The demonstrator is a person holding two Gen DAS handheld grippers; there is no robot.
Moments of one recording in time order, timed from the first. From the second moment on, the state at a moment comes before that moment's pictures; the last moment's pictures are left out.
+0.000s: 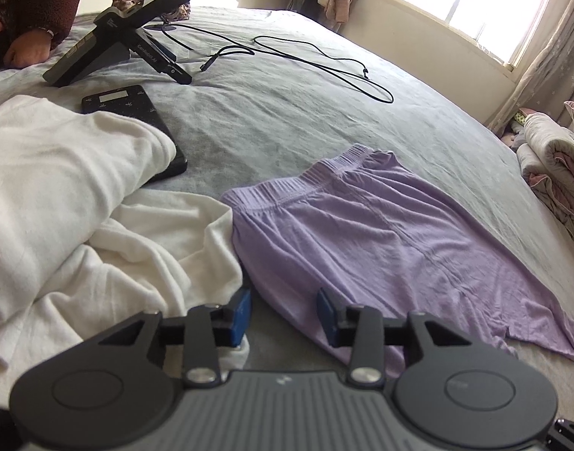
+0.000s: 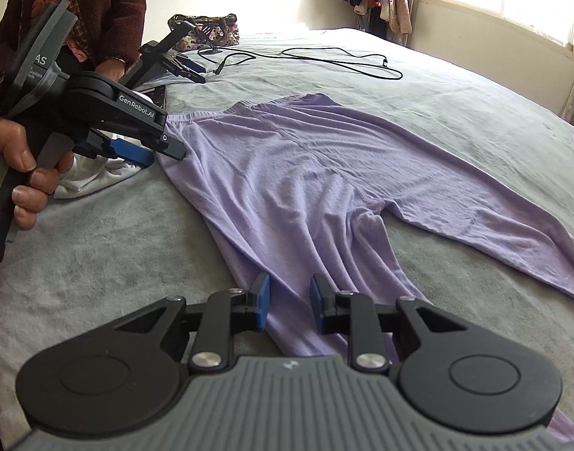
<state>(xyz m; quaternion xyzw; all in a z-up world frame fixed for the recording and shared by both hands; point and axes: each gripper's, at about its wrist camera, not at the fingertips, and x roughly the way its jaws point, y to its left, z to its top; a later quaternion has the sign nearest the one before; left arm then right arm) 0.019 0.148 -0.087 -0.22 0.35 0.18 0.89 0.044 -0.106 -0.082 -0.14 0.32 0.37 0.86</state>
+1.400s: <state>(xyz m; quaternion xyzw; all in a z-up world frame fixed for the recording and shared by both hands) -0.021 0.149 -0.043 -0.11 0.35 0.11 0.92 0.010 -0.110 -0.052 -0.10 0.36 0.43 0.82</state>
